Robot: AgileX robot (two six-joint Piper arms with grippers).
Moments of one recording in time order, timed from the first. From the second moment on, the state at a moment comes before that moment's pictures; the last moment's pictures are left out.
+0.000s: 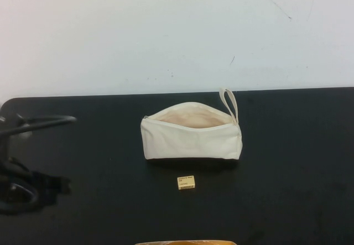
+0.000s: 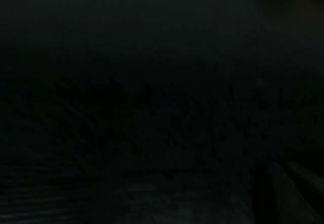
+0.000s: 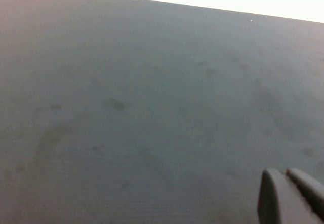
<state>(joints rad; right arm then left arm) -0.04 -0.01 0.03 -0.18 0.41 0.01 -0.07 1.20 -0.75 -0.28 0.69 0.02</state>
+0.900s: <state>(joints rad) -0.04 -0.01 0.03 -0.18 0.41 0.01 -0.50 1.51 -1.20 -0.48 0.88 0.65</state>
